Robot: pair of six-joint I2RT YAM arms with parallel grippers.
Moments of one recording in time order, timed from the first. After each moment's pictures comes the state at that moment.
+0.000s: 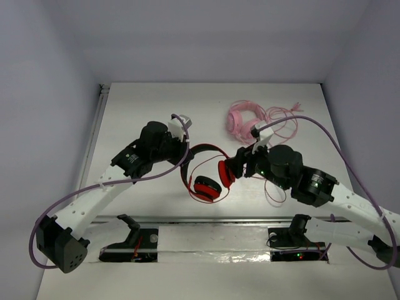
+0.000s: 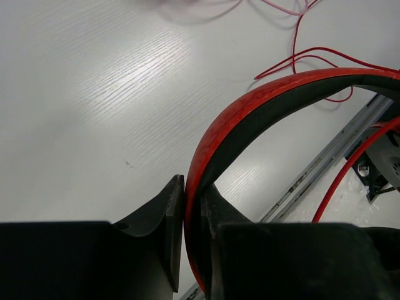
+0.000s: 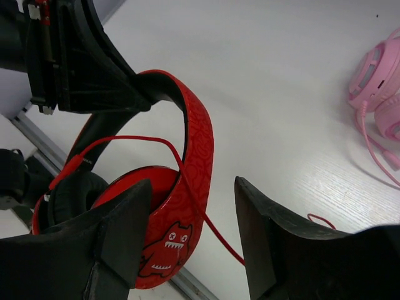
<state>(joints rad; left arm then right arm) -0.63 1.06 0.95 -0.46 0.26 -0.22 1.03 0.89 0.99 -0.42 0.30 0.35</state>
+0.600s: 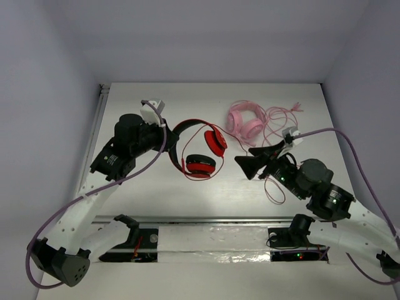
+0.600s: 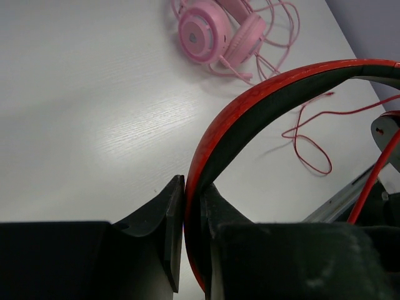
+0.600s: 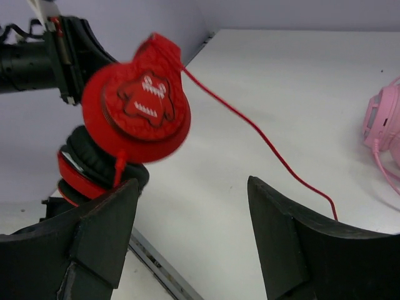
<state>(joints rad) -0.47 0.96 1.03 -0.47 0.23 -0.31 0.99 0.60 0.80 -0.19 0.28 0.42</state>
